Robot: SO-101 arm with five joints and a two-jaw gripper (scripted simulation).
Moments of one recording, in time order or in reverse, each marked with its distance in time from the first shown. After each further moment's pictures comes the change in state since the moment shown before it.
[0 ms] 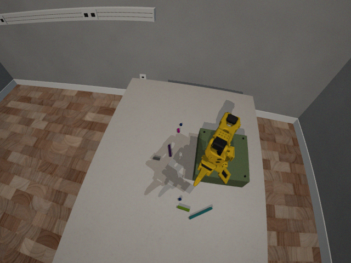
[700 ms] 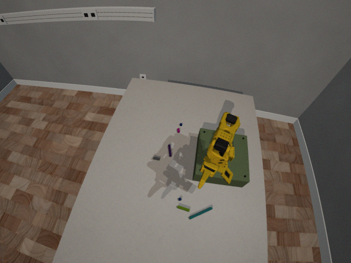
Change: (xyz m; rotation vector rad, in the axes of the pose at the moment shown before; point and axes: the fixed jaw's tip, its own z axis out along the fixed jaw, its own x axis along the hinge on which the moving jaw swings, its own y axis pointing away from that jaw) arm -0.008 0.001 0.000 -0.001 -0.014 -0.069
